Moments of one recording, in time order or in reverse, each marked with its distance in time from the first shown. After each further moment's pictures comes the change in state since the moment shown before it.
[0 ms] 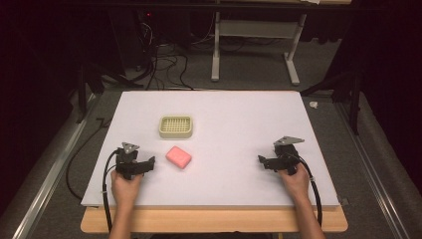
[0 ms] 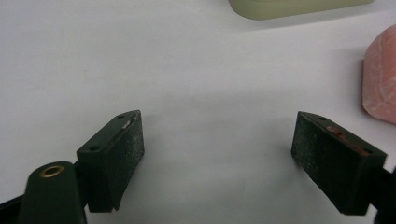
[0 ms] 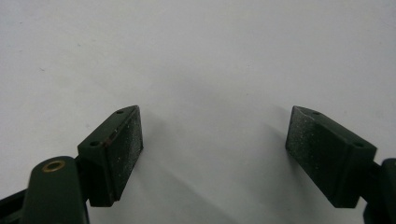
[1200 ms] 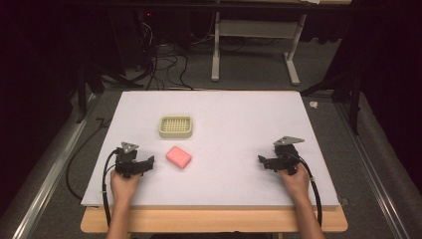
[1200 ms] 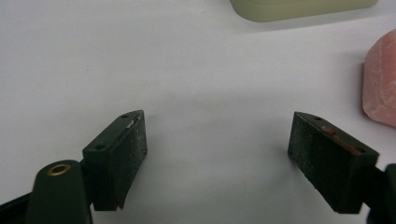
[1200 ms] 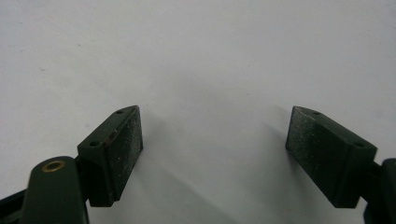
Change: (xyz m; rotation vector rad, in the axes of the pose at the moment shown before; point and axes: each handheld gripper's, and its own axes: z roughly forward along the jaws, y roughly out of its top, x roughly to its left) left arm 0.002 0.001 -0.001 0.001 -0.003 -0.020; right arm 0.000 0.000 0.000 -0.001 0.000 0.001
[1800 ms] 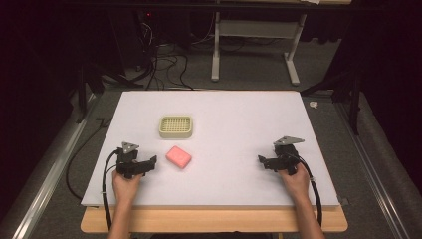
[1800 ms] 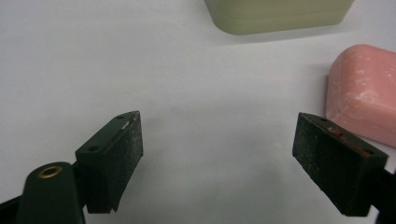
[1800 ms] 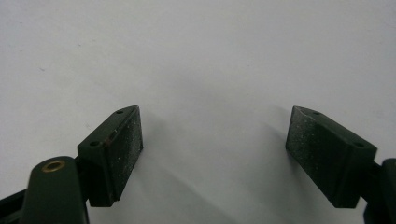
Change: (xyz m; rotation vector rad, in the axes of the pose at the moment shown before) left arm -0.007 0.003 -0.008 -0.027 -0.057 -0.004; right arm 0.000 0.000 0.000 0.001 0.000 -0.001
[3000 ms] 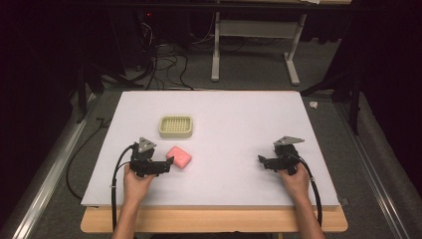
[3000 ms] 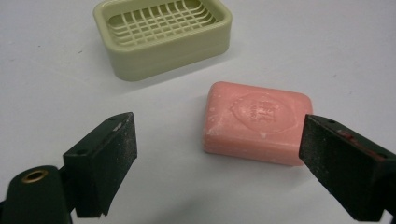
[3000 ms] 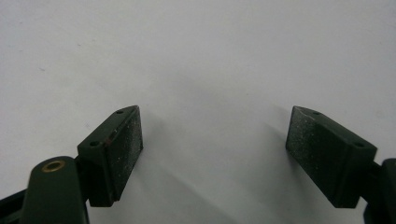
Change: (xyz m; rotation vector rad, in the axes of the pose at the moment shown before) left arm -0.053 0.028 -0.016 -0.022 -0.149 0.157; right arm 0.000 0.000 0.000 -0.001 0.000 -0.003
